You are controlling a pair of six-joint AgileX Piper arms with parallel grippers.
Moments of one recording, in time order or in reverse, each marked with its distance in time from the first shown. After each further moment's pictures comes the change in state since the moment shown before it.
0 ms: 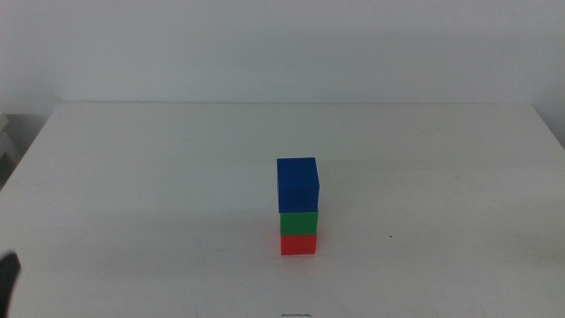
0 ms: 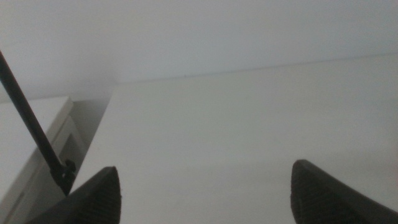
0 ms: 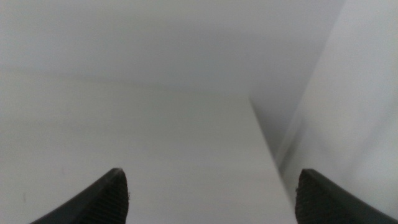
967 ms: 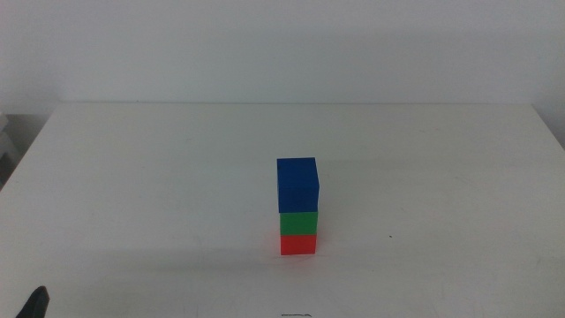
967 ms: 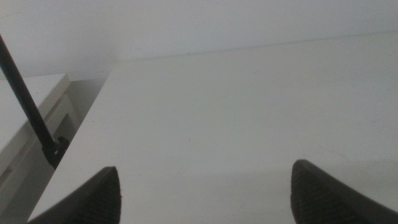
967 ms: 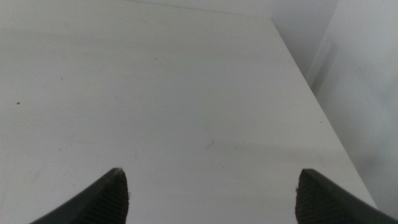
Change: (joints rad) left arm 0.000 -0.131 0.298 -0.001 -0.190 0.002; right arm -0.003 -0.221 0.357 0.021 -0.030 0.000
